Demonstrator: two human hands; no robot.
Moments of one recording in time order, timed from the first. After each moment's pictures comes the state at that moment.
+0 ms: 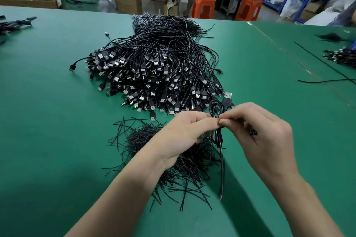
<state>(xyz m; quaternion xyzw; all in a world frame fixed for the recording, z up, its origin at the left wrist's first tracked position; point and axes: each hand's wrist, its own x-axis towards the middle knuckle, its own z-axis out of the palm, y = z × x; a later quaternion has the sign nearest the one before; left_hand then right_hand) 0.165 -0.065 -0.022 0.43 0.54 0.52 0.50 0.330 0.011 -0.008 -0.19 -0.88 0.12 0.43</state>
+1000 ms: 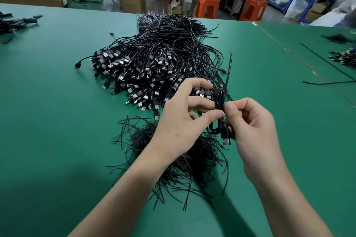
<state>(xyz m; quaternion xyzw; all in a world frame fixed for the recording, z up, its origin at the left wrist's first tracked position) 0.158 -0.070 -0.017 0.48 0.56 0.63 0.24 0.294 -0.005 -0.009 -0.38 -0.65 0.49 0.43</state>
